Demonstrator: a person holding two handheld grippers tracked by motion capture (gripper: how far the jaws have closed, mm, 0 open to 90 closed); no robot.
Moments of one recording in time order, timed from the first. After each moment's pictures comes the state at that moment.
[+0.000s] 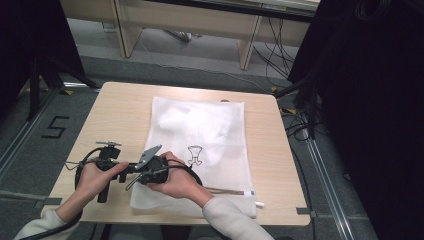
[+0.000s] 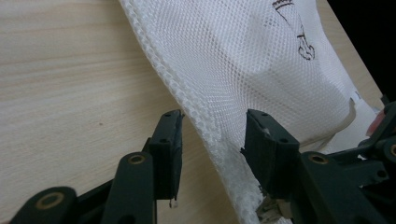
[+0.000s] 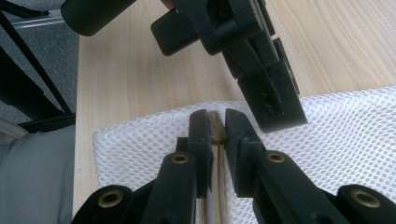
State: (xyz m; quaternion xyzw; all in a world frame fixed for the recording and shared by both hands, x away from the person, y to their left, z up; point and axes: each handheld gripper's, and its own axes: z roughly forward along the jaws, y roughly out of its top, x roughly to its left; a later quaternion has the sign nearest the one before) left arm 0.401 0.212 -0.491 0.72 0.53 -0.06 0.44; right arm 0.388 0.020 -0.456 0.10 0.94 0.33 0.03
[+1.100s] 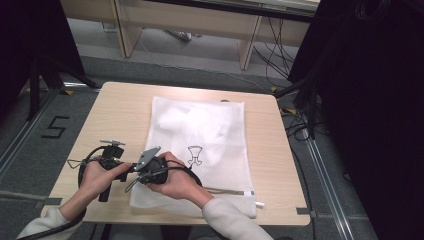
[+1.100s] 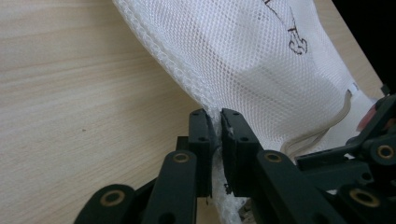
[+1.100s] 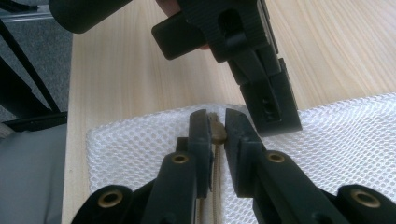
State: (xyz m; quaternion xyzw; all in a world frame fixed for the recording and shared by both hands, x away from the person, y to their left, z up) left arm 0.401 0.204 -0.483 0.73 0.53 -0.07 0.43; right arm 0.385 0.021 -0.454 0.09 0.94 0.33 0.05
